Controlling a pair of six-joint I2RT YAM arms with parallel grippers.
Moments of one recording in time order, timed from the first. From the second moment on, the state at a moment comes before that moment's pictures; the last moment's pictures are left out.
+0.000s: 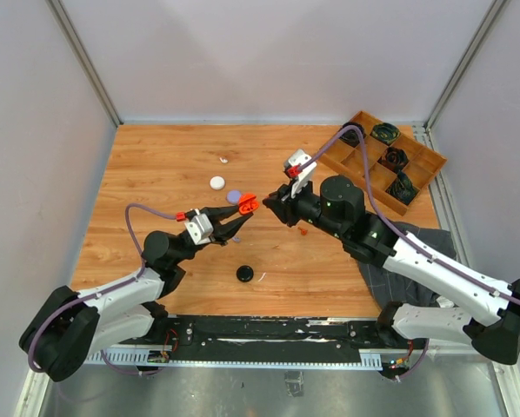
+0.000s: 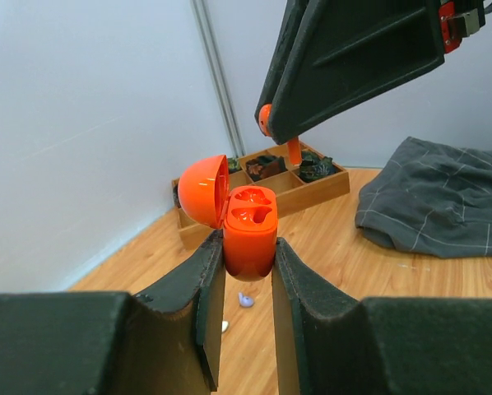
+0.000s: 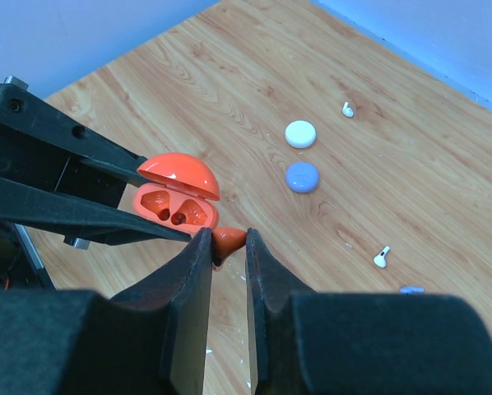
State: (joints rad) left arm -0.59 1.03 0.24 1.21 0.46 0.07; right arm 0.94 1.11 1.07 -0.15 0.05 0.07
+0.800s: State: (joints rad) left arm -0.62 1.07 0.26 1.26 0.42 0.04; right arm 1.01 1.14 1.03 0.01 0.09 0.07
